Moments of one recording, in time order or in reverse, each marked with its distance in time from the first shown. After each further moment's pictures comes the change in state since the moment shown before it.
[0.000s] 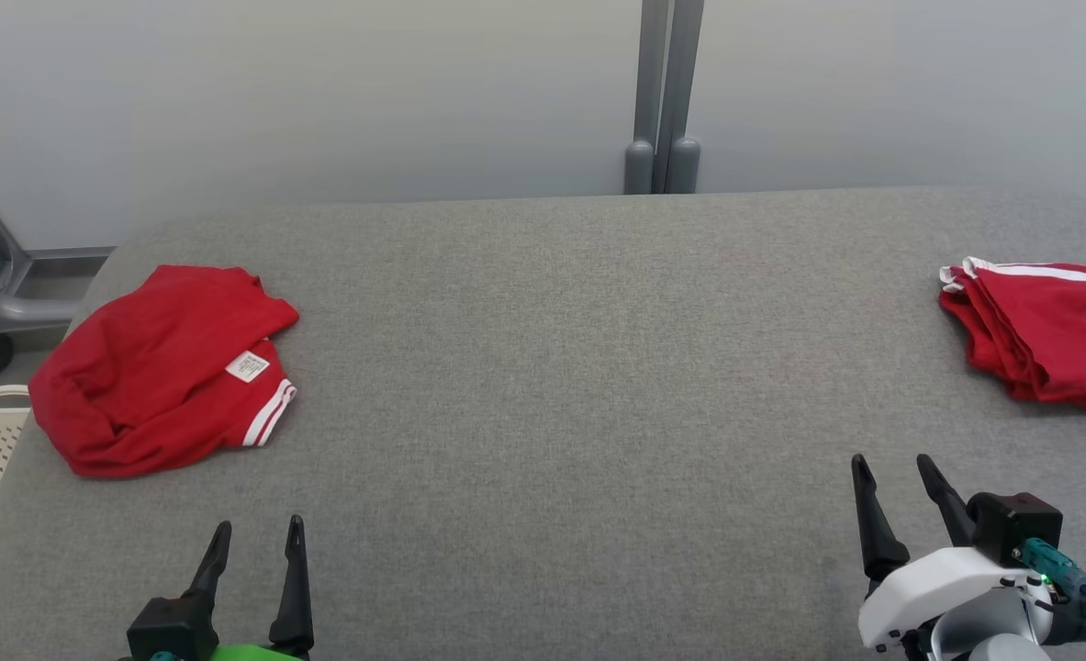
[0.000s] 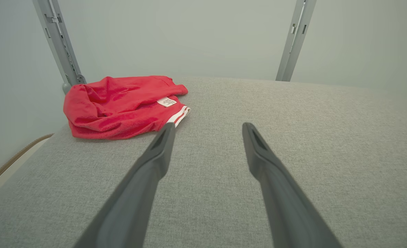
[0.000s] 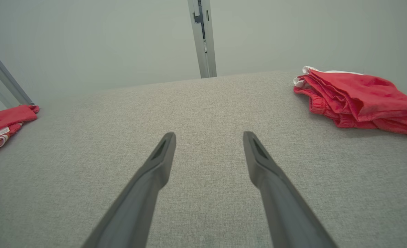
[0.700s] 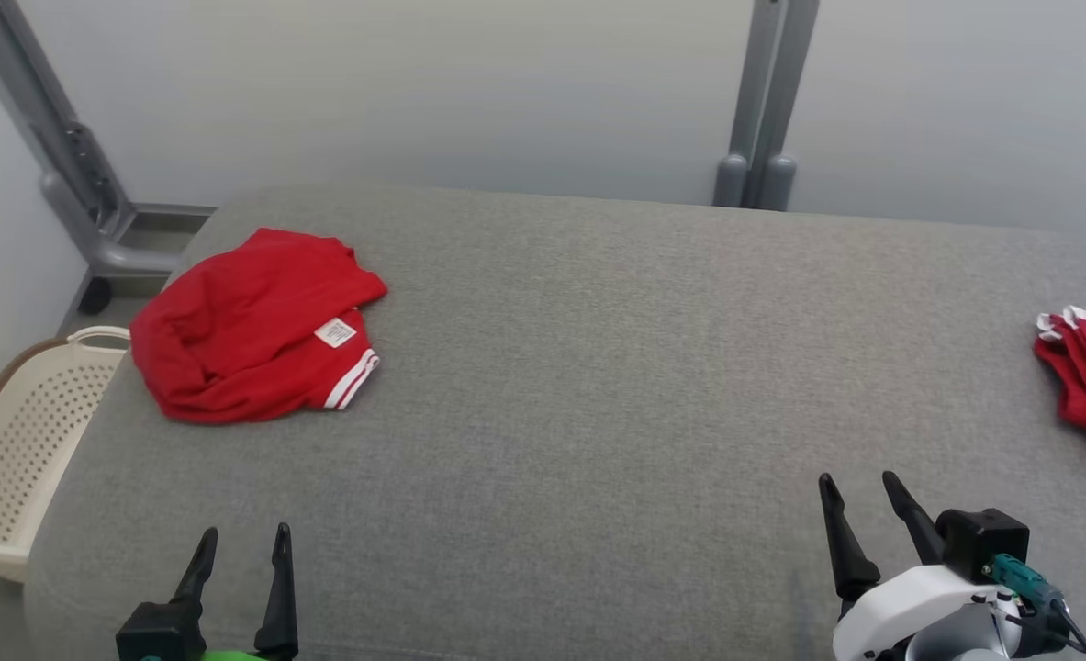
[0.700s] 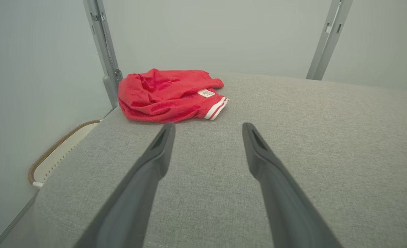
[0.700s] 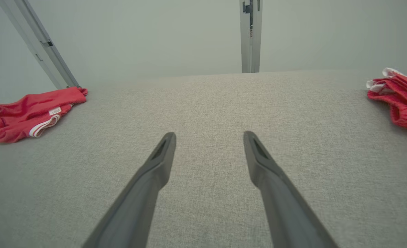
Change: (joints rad) left arm 0.003 0.024 0.003 0.008 0.011 -0.009 0.000; right arm 0.014 0.001 0.065 0.018 0.030 0.000 -0.026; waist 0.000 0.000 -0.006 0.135
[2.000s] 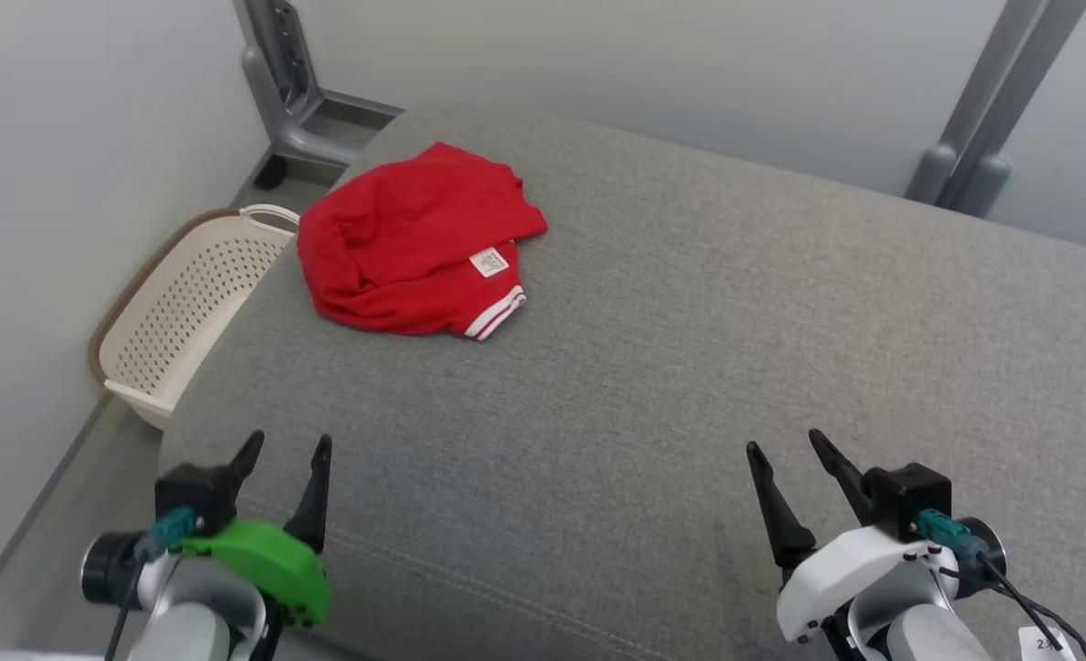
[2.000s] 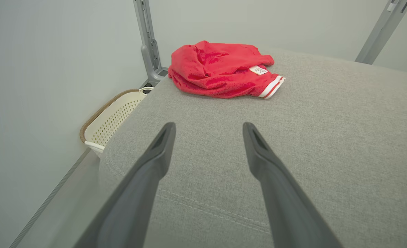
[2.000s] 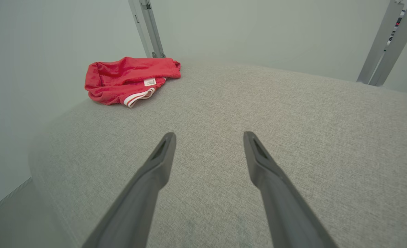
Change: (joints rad) left arm -0.192 0.050 -0.095 0.108 -0.059 -0.062 0.135; right arm -0.077 0.002 0.122 0.012 -0.022 0.000 0.019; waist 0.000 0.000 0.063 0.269
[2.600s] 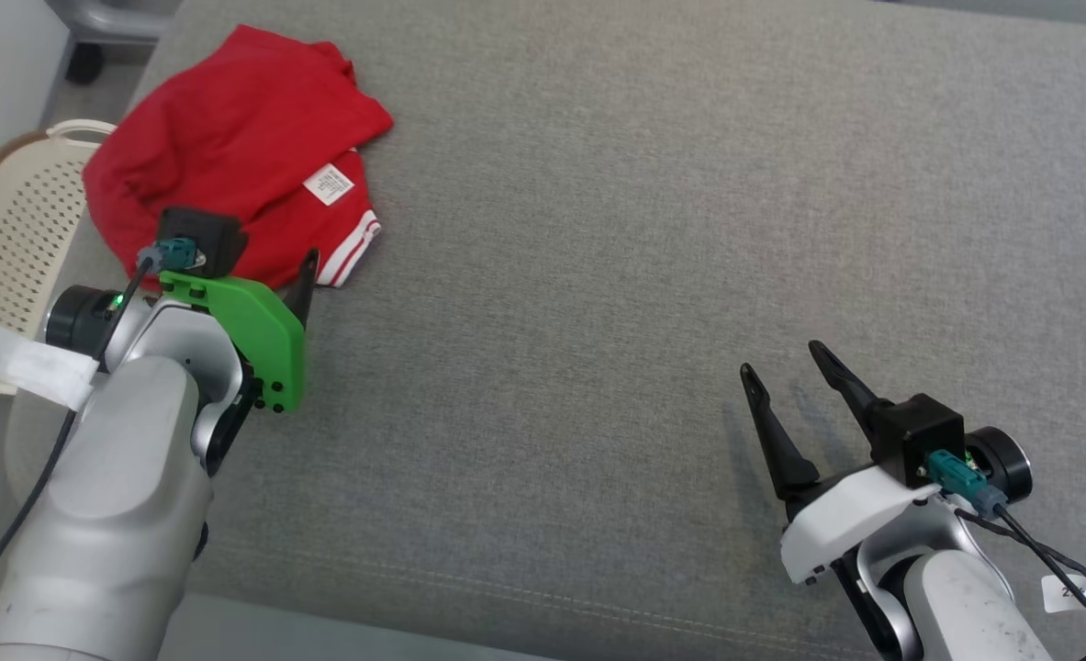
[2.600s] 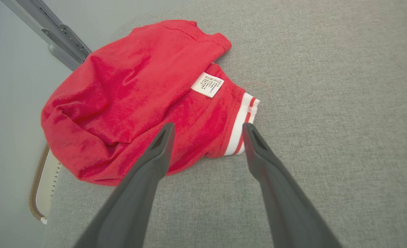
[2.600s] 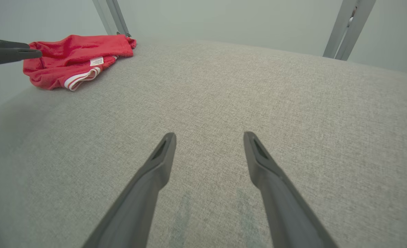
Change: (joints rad) left arm -0.593 0.069 -0.229 0.343 -0.087 -0.022 0.220; right arm -0.039 -0.033 0.039 -0.253 -0.107 0.000 0.130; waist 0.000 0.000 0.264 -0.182
